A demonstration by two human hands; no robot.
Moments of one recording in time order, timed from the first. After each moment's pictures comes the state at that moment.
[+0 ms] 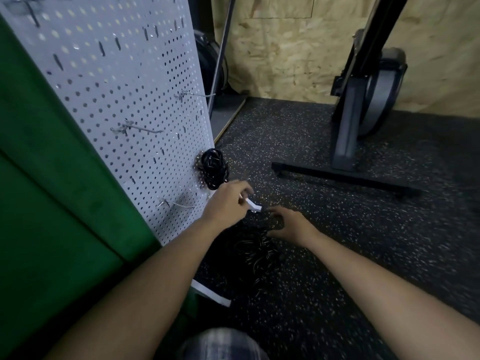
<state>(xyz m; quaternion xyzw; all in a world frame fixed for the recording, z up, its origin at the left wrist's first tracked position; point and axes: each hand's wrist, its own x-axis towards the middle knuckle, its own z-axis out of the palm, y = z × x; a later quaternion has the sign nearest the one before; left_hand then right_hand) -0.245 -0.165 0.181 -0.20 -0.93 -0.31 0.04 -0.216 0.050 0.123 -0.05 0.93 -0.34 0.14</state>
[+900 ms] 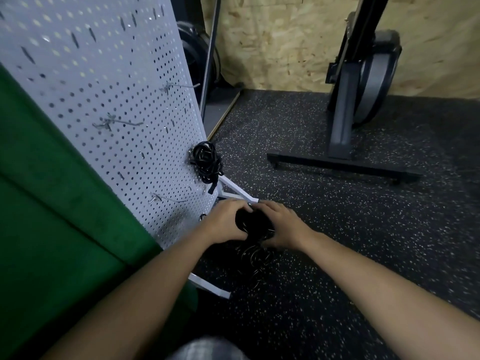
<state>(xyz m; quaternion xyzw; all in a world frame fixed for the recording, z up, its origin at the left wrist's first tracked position) -0.213 -0.164 0.150 -0.20 -0.94 -0.25 -0.12 -0.190 0.045 0.113 -0.16 0.96 -0.20 0.11</state>
